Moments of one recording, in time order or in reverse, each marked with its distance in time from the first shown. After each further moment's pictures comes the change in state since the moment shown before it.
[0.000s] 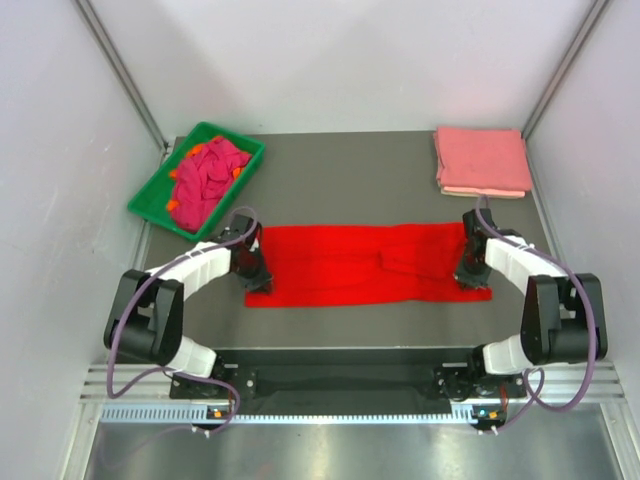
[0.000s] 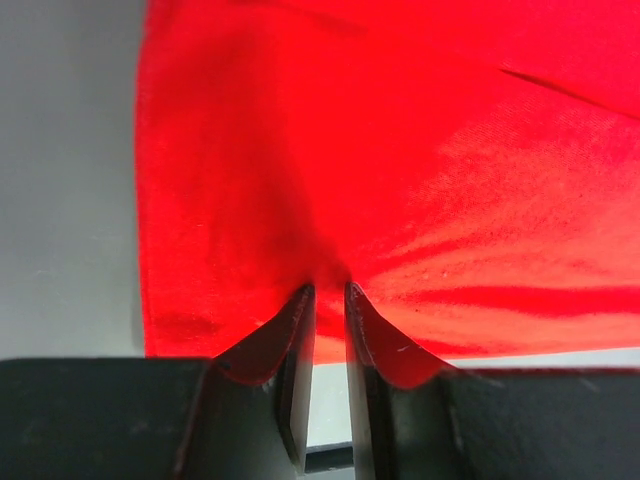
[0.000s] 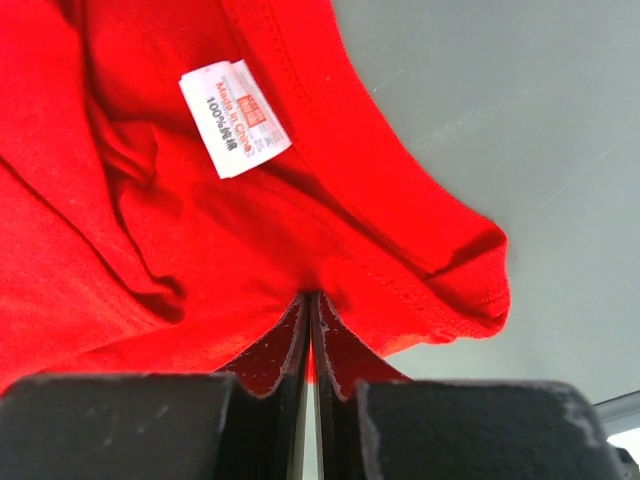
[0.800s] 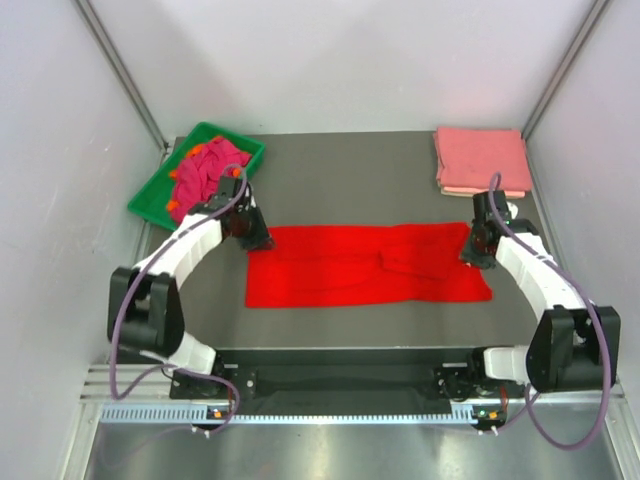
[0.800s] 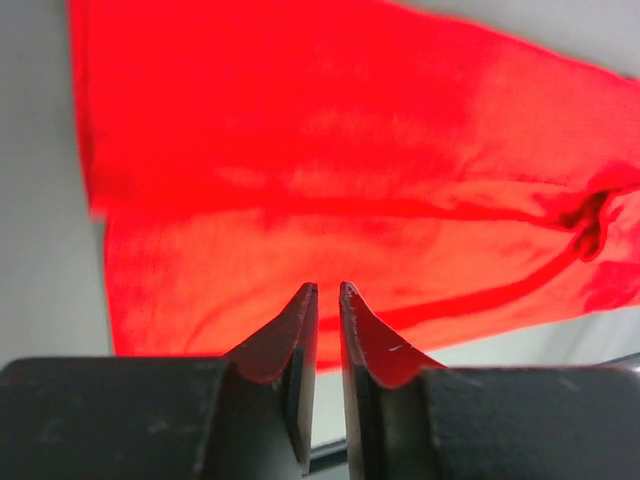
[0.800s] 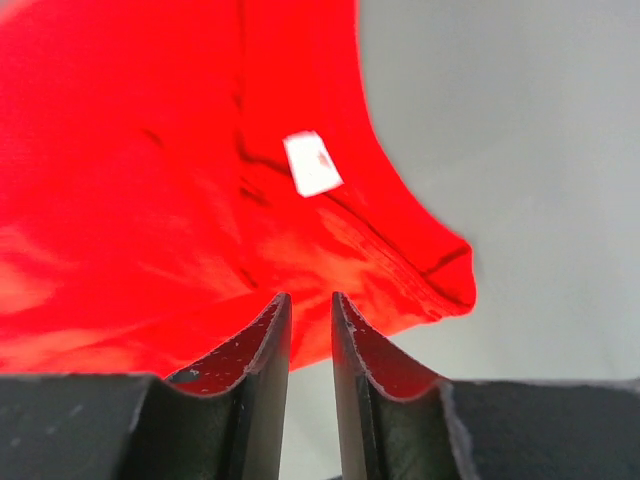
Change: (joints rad) left arm 0.090 0.001 0.274 -0.048 0.122 0.061; right arm 0.015 -0.131 0.132 -0.087 0.021 -0.031
